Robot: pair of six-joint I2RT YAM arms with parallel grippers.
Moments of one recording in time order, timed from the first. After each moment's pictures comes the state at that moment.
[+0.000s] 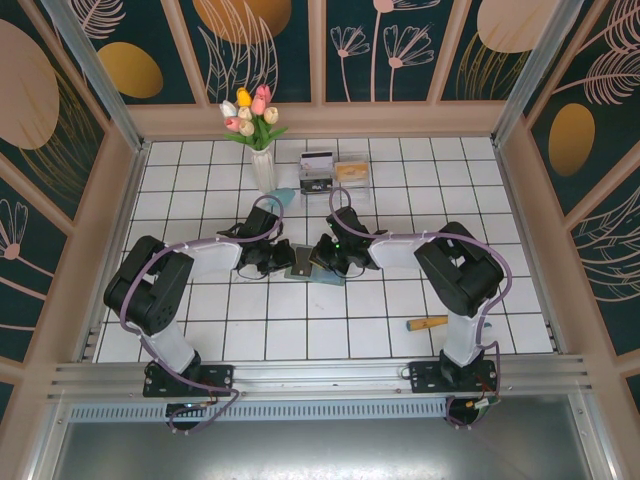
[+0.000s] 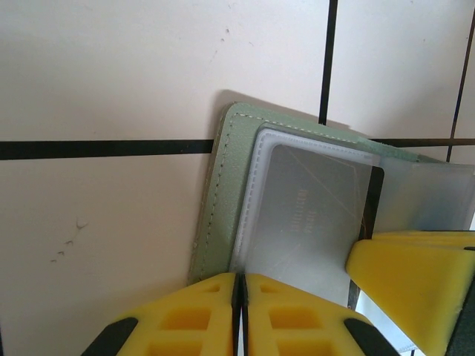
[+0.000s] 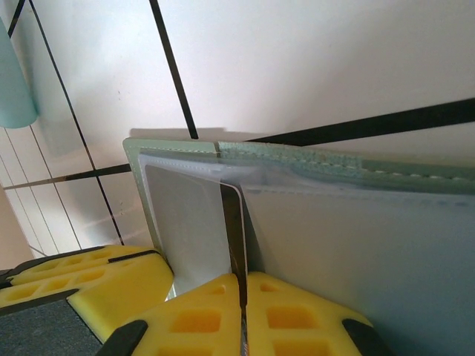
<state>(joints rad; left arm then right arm) -0.51 1.72 0.83 -0.16 0.32 -0.73 0.73 1.87 0.96 0.01 -0.34 1.13</state>
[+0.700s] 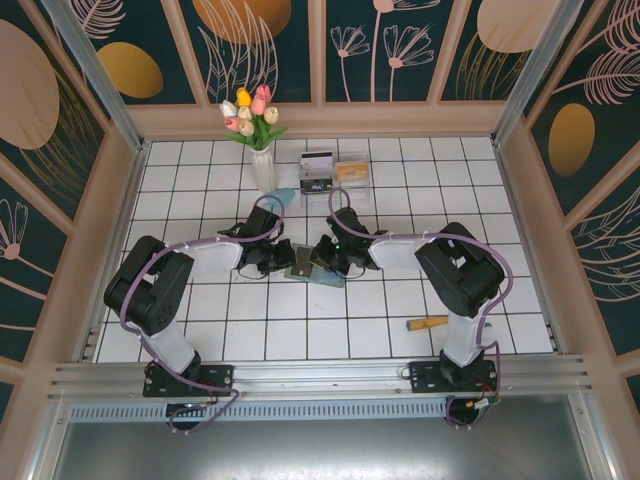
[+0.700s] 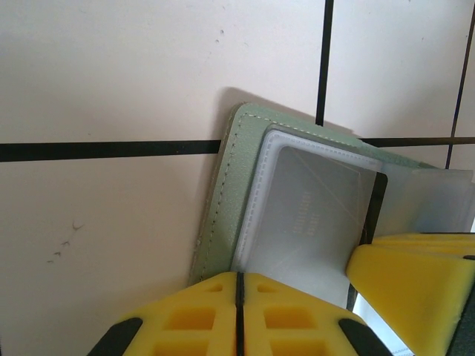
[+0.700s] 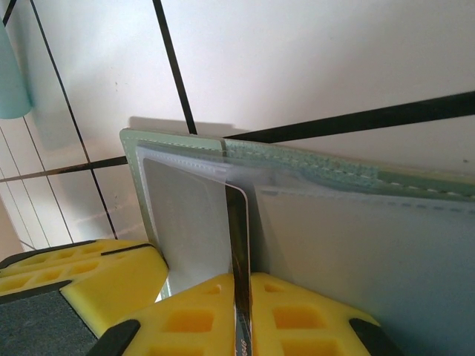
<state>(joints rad) -0.51 1.72 0.84 -0.17 0.31 -0.72 0.73 1.86 0.96 0.00 -0.34 1.10</state>
